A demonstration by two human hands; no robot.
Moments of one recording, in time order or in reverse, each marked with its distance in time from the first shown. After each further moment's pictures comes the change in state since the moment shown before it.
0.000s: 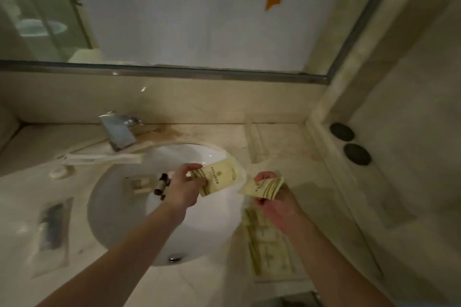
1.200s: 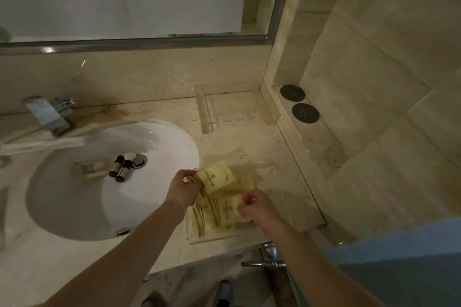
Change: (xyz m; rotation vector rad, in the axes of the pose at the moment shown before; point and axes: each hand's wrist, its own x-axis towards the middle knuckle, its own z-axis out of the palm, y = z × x) left_hand -0.033 -0.094 0.131 0.203 -0.019 -0.103; right_hand -0.038 0.063 -0.154 -0.636 0.151 0.198
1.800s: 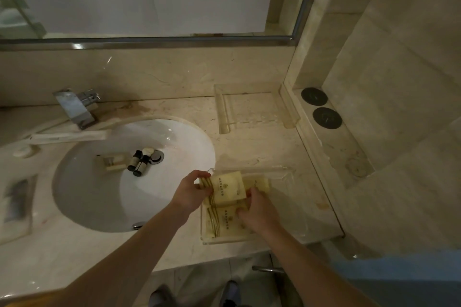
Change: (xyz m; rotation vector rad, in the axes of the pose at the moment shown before) left_hand -0.003 -0.004 -0.027 0.126 -0.095 0.055; right_hand 0.009 -0.009 0.035 -0.508 0.061 -0.216
